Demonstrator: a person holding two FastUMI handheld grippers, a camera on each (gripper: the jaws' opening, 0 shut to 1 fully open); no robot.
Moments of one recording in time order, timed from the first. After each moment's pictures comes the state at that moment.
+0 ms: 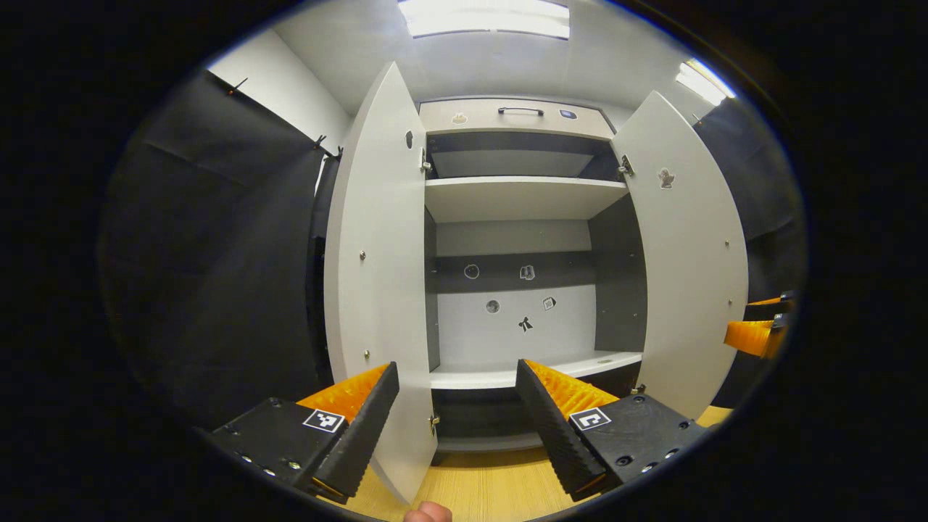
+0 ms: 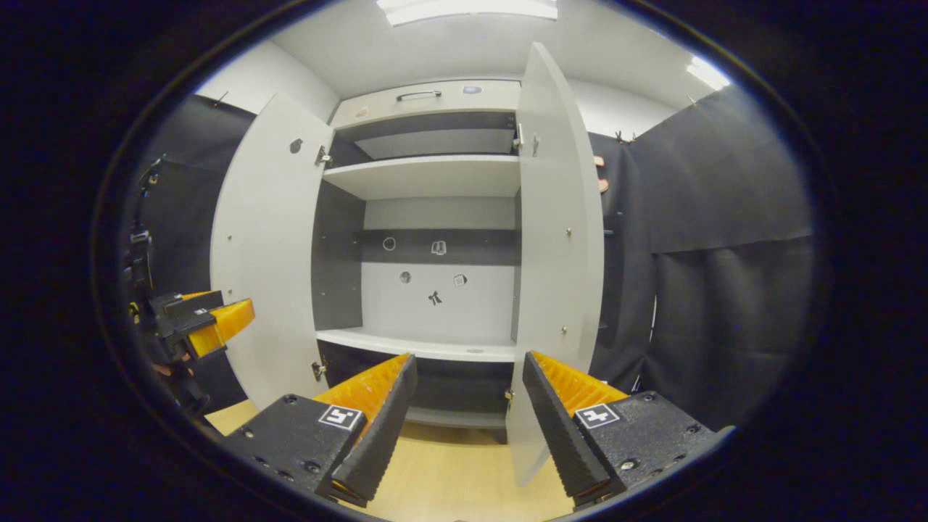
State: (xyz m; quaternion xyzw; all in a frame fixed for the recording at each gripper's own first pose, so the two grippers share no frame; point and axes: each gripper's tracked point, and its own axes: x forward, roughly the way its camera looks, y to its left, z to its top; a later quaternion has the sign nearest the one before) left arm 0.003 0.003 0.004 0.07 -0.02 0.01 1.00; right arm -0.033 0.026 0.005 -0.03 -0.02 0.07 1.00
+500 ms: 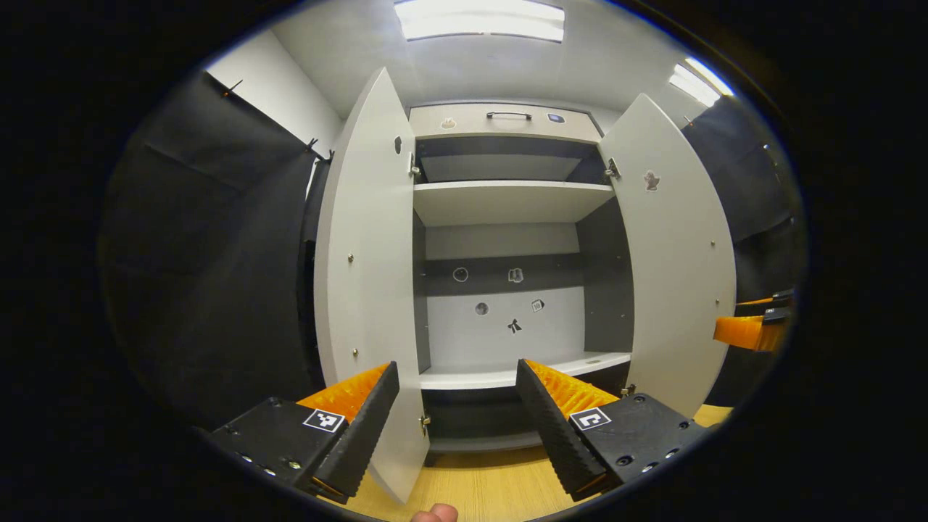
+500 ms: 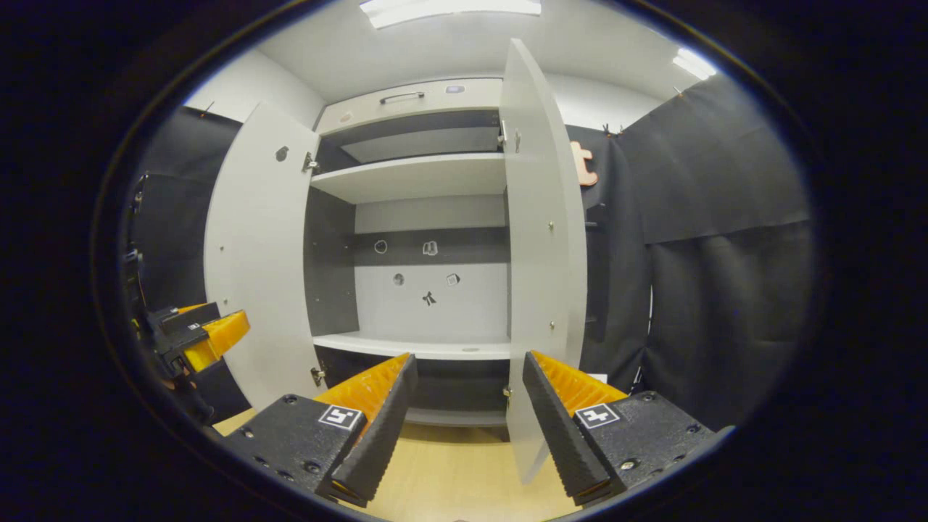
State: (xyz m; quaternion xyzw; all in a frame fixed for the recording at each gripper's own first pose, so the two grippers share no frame) left arm -0.005 -0.014 0.005 0.07 -0.03 -0.01 1.00; right arm -0.032 0.019 0.008 -0.01 -0.02 0.06 1.00
